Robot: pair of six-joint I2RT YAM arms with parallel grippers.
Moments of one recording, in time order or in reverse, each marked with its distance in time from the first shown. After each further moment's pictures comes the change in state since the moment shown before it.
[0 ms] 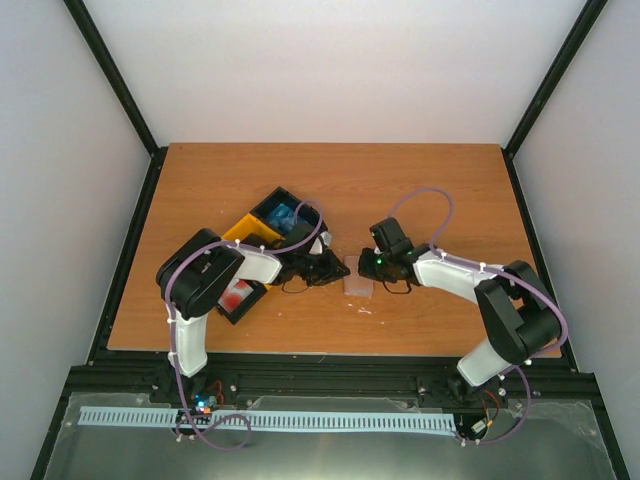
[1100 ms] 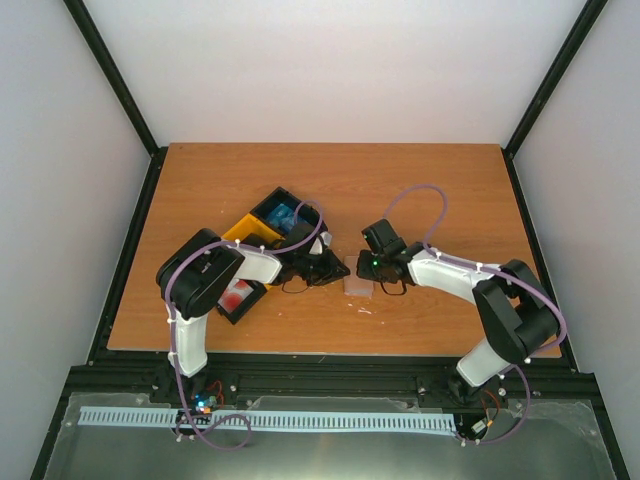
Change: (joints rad) left arm 0.000 0.000 0.000 0.000 0.000 0.000; right arm 0.060 0.004 0.061 -0.111 0.164 -0.021
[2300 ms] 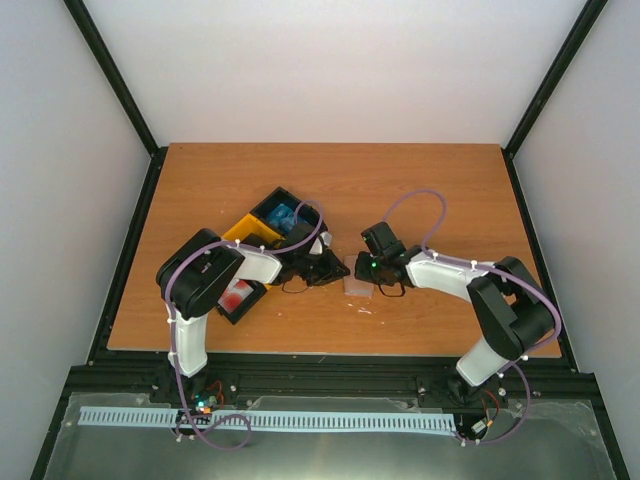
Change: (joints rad) left arm 0.000 0.000 0.000 0.000 0.000 0.000; right arm 0.000 0.032 -0.034 0.080 -0.049 0.042
